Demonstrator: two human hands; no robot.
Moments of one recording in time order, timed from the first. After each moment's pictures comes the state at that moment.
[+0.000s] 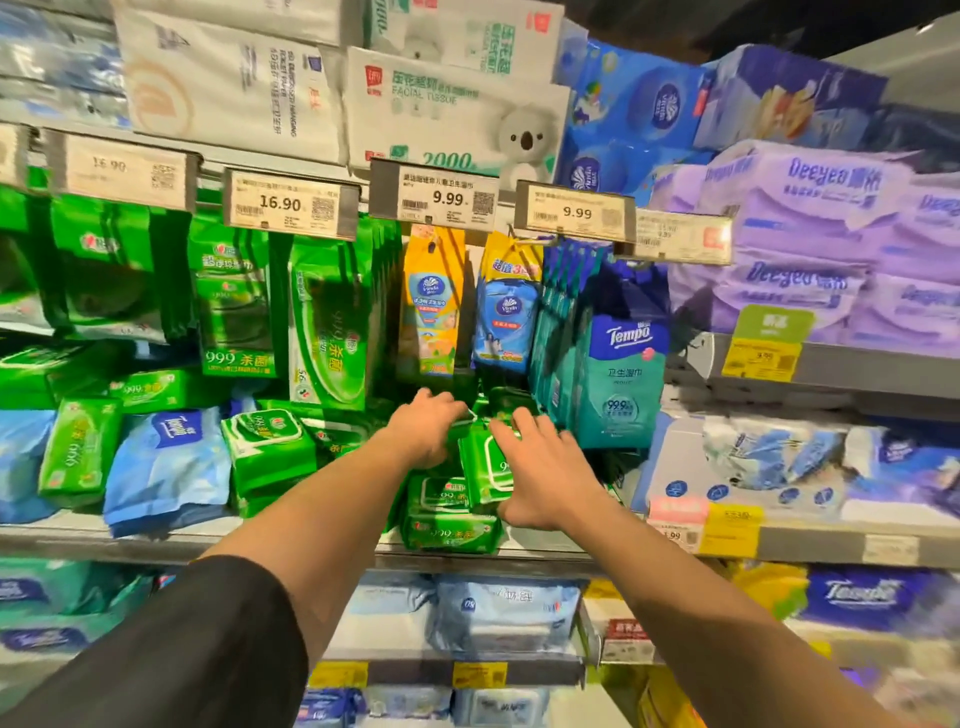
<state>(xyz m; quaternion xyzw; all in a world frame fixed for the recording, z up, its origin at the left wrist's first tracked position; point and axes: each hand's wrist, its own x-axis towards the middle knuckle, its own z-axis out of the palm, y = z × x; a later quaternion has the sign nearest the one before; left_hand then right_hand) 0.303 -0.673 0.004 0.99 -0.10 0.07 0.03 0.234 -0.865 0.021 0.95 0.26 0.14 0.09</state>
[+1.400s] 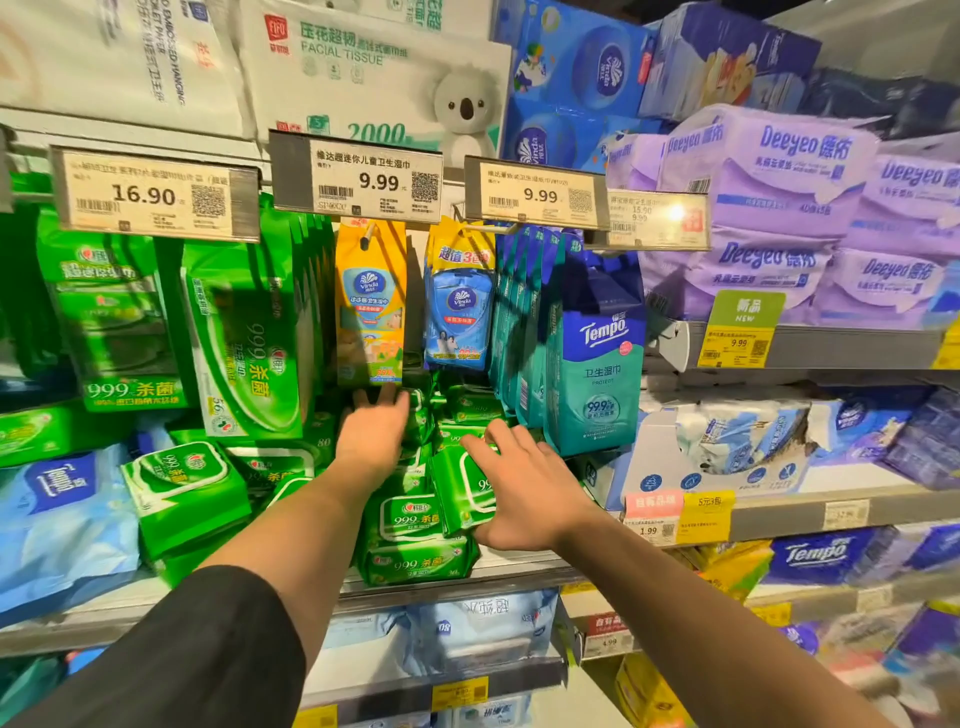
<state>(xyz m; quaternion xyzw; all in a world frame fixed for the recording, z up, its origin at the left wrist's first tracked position) 0.357 -0.668 -0.028 0.99 -0.01 0.15 -0.01 0.246 -0.877 0.019 0.96 0.27 0.12 0.04</state>
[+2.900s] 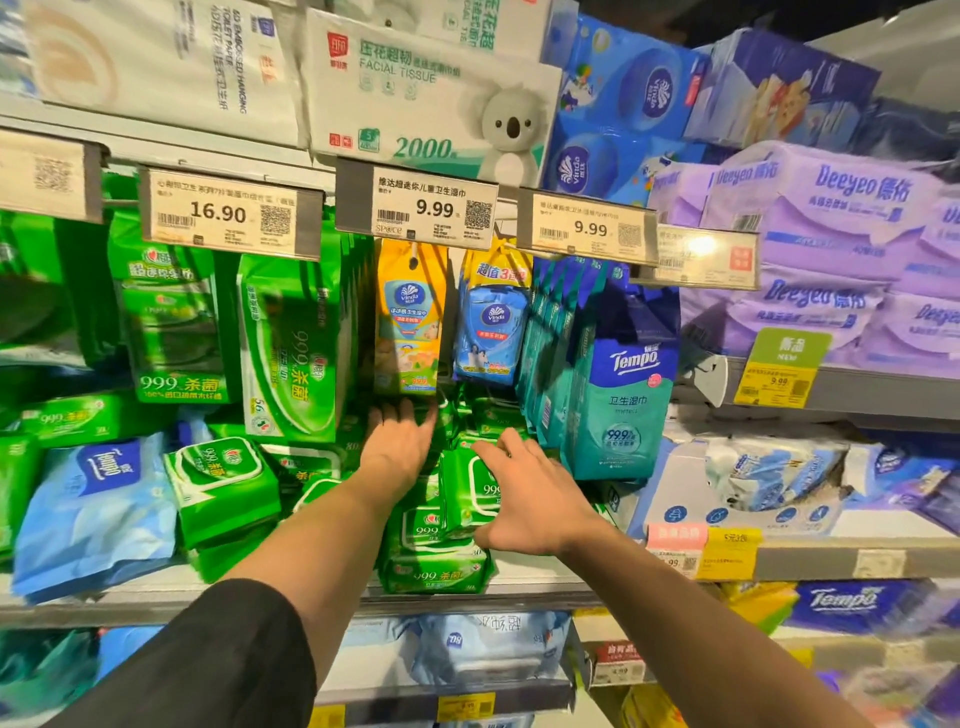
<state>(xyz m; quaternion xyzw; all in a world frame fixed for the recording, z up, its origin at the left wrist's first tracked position) 0.350 -0.673 -0.024 0.99 0.01 0.09 -0.15 0.258 -0.858 0.028 0.96 0.25 0.07 -0.03</state>
